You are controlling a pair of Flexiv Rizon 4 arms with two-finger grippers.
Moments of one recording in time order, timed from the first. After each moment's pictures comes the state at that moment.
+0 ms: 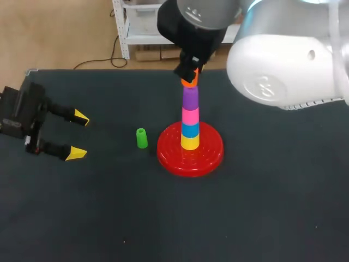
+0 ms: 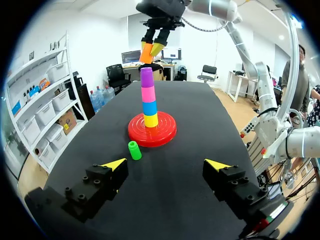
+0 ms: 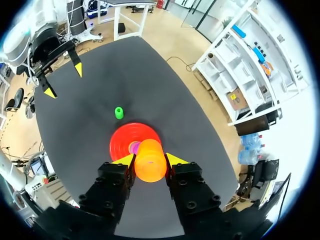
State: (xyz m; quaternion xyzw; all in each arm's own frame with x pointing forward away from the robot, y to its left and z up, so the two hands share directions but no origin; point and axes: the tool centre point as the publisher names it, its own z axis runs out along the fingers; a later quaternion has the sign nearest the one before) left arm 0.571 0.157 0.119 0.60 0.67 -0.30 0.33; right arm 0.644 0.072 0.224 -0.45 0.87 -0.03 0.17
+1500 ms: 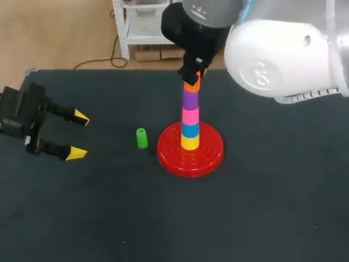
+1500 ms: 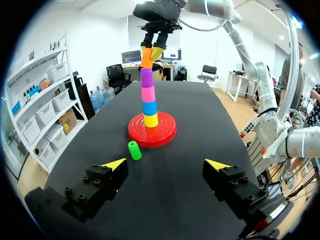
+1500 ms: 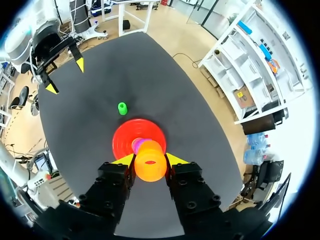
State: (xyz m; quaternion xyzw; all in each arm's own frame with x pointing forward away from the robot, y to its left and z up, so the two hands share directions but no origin) left arm 0.571 0.157 0.119 0.60 0.67 -0.30 0.33; right arm 0.644 0.067 0.212 -0.46 0.88 -0.01 0.14
